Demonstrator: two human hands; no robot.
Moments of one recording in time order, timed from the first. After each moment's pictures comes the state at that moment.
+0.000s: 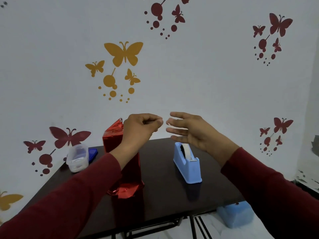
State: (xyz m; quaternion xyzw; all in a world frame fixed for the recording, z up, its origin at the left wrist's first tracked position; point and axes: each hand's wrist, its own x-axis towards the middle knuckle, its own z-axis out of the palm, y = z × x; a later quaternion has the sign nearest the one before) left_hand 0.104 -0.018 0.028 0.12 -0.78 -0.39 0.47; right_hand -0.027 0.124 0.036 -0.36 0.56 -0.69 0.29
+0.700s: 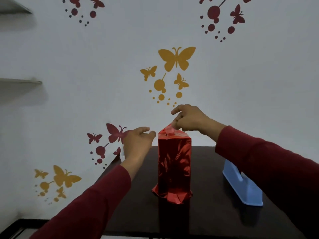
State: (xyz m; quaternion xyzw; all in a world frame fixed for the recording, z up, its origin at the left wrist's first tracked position) left_hand 0.212 -0.119 0.004 0.38 -0.65 -0.39 0.53; right_hand 0.048 -0.037 0.090 -0.56 0.73 -0.39 0.06
